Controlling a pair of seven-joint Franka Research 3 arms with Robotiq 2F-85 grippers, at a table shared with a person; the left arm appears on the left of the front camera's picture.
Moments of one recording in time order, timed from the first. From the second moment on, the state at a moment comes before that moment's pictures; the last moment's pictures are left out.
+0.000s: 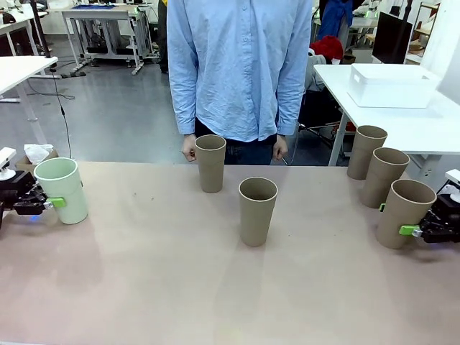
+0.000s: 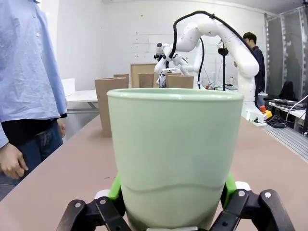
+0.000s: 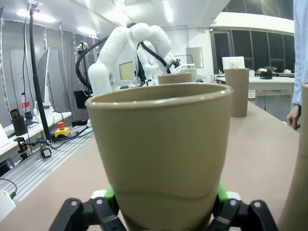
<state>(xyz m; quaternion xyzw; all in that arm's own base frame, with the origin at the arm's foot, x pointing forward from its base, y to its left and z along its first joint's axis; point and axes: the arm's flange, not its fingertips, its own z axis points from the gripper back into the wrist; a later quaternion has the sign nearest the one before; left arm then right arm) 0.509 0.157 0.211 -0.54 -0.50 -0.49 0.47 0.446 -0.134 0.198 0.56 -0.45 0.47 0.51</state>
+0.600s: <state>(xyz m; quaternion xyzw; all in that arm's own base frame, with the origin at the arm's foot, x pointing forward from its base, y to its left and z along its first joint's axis) 0.508 0.159 0.212 -0.54 -0.51 -0.48 0.47 0.447 -0.137 0.198 0.56 -0.45 0.47 0.51</state>
